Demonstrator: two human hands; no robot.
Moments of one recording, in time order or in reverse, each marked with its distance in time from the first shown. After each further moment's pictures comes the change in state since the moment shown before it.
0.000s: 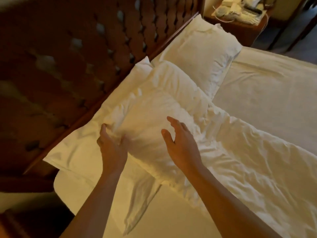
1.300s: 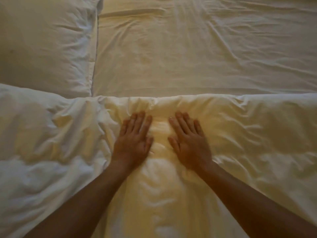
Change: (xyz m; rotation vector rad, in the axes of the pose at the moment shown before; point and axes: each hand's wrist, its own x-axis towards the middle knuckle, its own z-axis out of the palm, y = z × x) left_hand -0.077 0.064 0.452 0.734 -0.708 1.306; right_hand -0.027 0.426 -0.118 -0.628 0.167 0.369
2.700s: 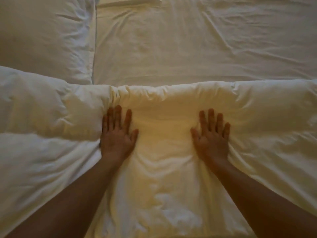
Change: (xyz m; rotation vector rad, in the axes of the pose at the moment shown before) left_hand -0.051 -0.024 0.013 0.150 -0.041 -0.258; right_hand -0.070 0.045 0.012 -0.101 -0.033 0.433
